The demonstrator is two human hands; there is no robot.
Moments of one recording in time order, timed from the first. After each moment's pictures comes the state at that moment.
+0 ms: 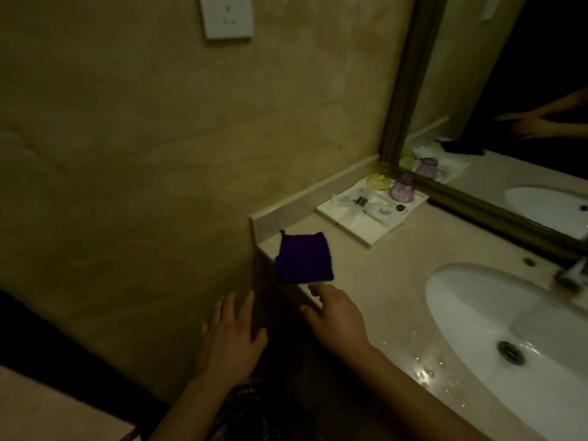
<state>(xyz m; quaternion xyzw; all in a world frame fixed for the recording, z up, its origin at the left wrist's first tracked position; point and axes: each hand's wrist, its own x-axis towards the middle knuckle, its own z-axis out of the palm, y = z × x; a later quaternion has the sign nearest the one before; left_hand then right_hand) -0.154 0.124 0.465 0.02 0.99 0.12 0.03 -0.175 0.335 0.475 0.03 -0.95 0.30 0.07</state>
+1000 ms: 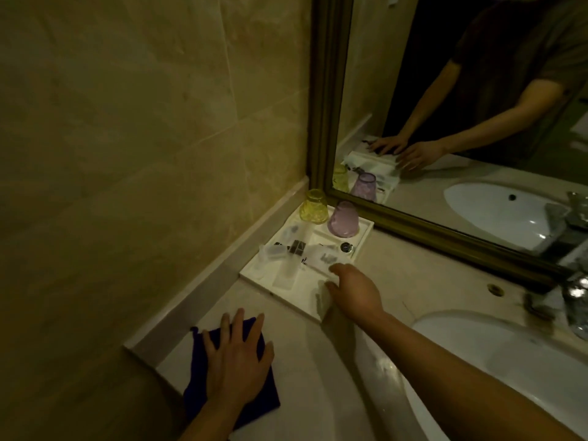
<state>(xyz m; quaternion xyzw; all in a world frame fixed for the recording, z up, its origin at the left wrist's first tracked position) -0.415 0.281 0.399 0.15 0.99 0.02 0.06 -0.426 0.537 0.462 -0.16 -0.96 0.23 0.04</state>
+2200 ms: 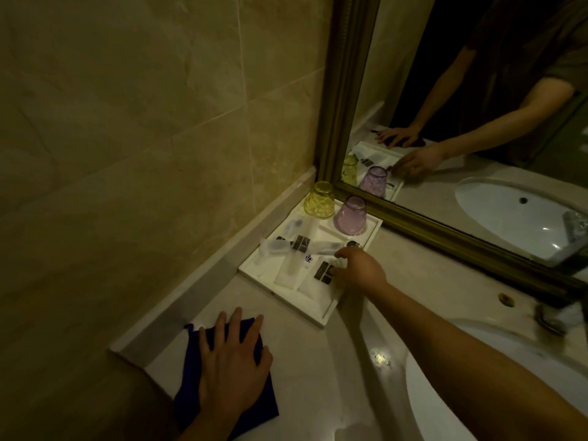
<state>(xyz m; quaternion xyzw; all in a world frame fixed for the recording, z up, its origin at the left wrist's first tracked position) -0.419 0.280 0.395 0.14 0.99 0.04 0.03 -0.491 0.572 0.448 -0.21 -0.95 0.25 -0.03</state>
